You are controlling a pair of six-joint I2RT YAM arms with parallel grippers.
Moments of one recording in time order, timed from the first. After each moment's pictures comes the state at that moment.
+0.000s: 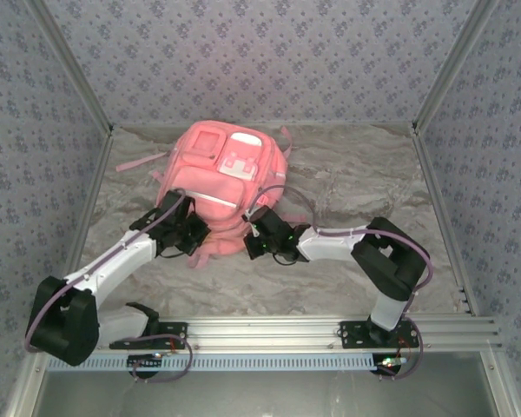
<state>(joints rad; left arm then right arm) -0.42 1.19 0.70 -0.50 0.17 -1.30 0.91 1.74 0.90 0.02 -0.01 0.38</state>
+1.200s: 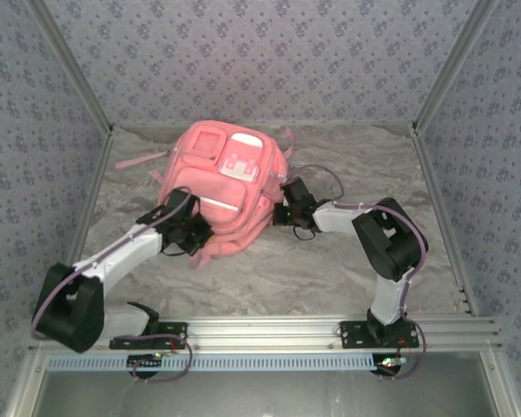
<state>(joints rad) -0.48 1.32 0.76 -0.50 0.20 -1.23 0.58 1.84 0.96 0.00 -0.04 0.53</state>
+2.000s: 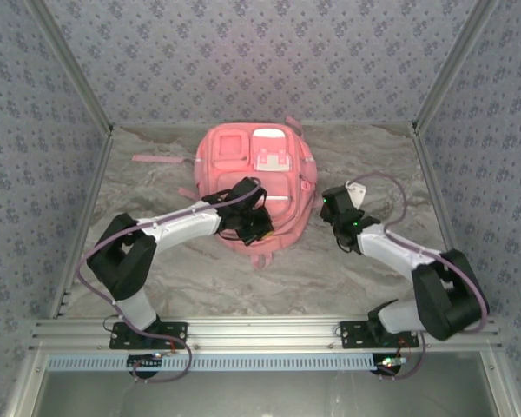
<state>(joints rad) -0.82 1.71 1.14 -0.43 0.27 -1.31 0.45 1.29 0.67 -0.19 0.57 0.67</state>
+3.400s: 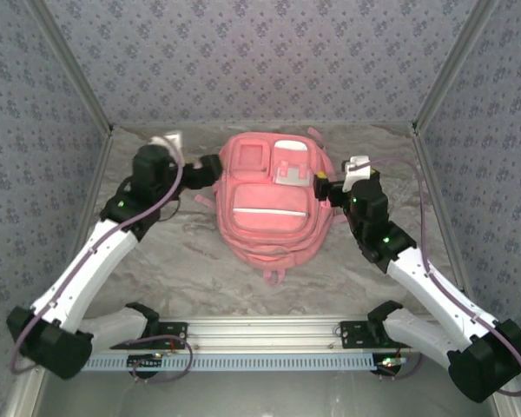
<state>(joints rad) -0.41 1.08 1.04 -0.33 -0.03 -0.44 0.50 0.94 0.73 -0.02 0.39 0.06</state>
